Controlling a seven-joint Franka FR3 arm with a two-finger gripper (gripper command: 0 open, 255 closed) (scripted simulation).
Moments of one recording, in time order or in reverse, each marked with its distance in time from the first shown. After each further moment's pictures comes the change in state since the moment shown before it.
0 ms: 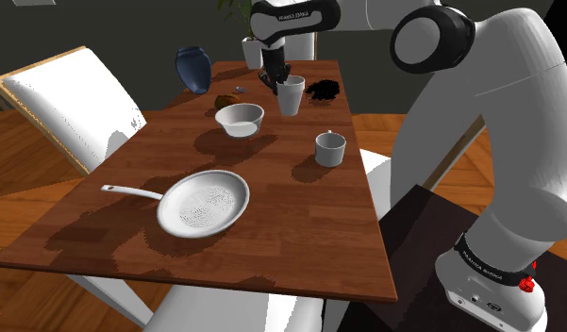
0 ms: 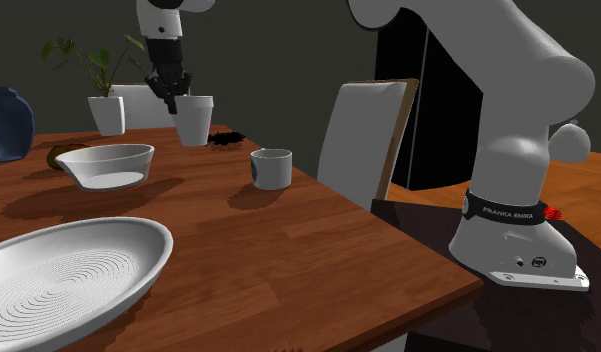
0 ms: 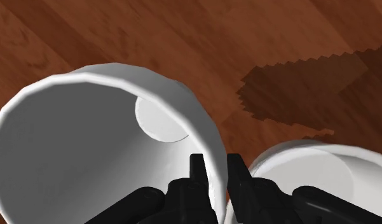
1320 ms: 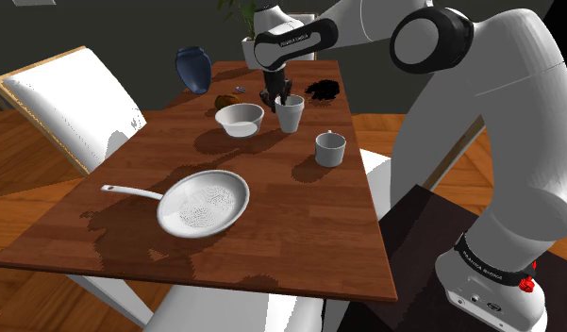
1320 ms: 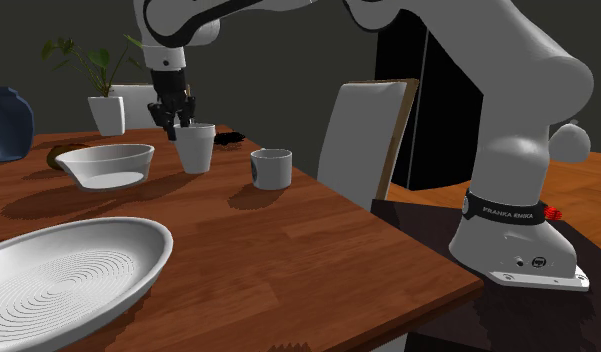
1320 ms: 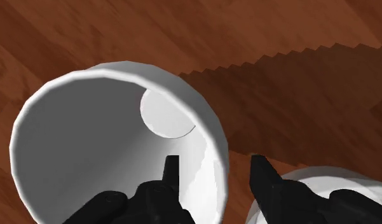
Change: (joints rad) arm -0.016 0.007 -0.004 -0.163 -0.012 0.165 0.034
